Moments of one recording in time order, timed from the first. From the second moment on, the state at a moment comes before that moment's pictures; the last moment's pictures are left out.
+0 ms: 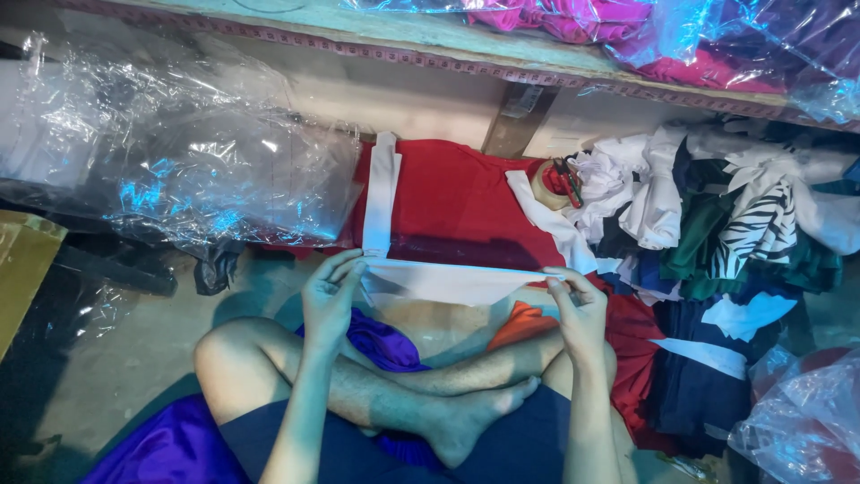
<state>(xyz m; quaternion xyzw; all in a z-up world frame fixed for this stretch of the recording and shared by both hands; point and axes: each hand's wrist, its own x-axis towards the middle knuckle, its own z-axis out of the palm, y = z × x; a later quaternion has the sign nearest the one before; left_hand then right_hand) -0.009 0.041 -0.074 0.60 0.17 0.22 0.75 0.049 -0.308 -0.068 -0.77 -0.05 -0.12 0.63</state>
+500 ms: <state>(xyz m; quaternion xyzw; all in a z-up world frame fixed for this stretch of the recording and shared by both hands) -0.048 0.059 -0.065 0.78 0.14 0.04 0.61 0.021 -0.346 -0.028 -0.84 -0.05 0.05 0.54</state>
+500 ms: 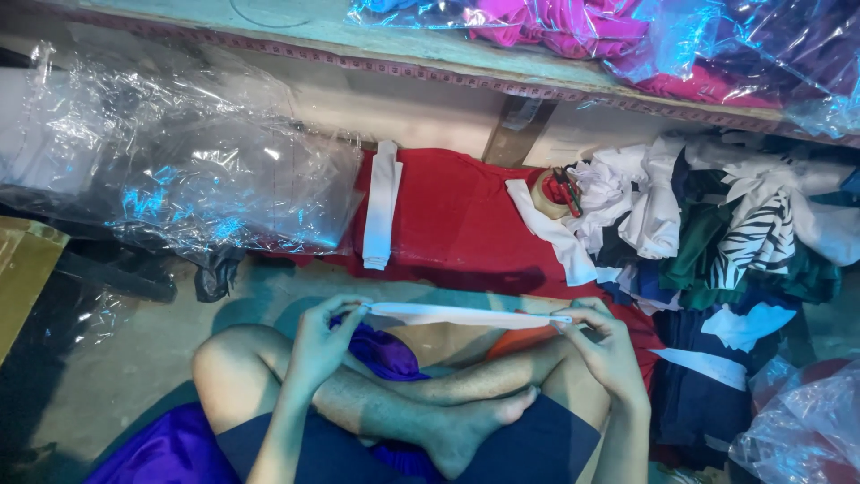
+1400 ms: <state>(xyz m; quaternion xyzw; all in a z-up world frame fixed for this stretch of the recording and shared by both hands) 0.114 0.054 -0.122 0.71 0.07 0.05 0.70 0.139 -0.342 -0.048 -0.77 0.03 0.05 0.64</state>
